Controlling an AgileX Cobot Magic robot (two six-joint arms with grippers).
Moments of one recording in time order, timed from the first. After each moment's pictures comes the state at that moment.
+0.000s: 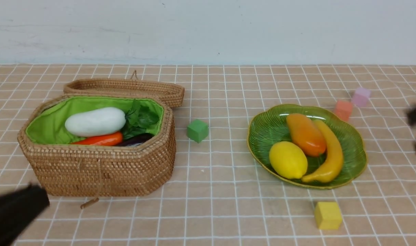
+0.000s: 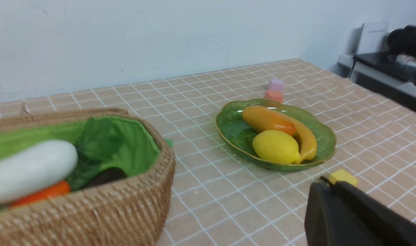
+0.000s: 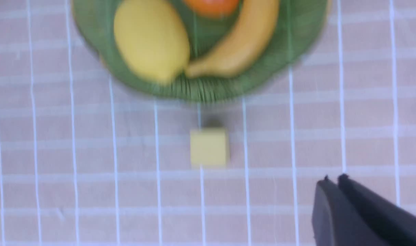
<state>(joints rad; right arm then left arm) 0.01 1.16 -1.07 0.20 1.07 -0.01 -0.84 0.27 -0.36 0.59 0.31 -0.73</state>
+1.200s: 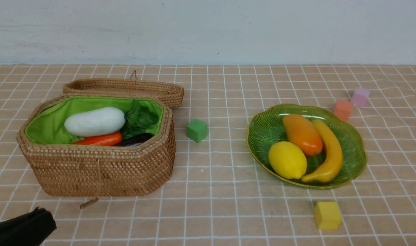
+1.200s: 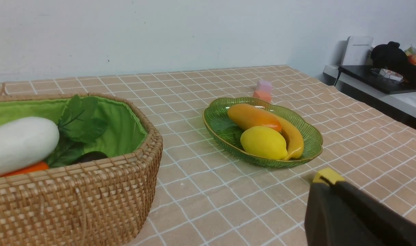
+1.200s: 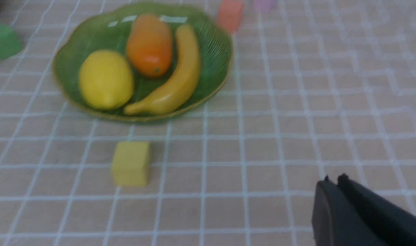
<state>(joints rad) 0.02 0.17 -0.43 -0.07 0.72 -0.03 -0.84 0.23 -0.29 0.63 0.27 -0.81</state>
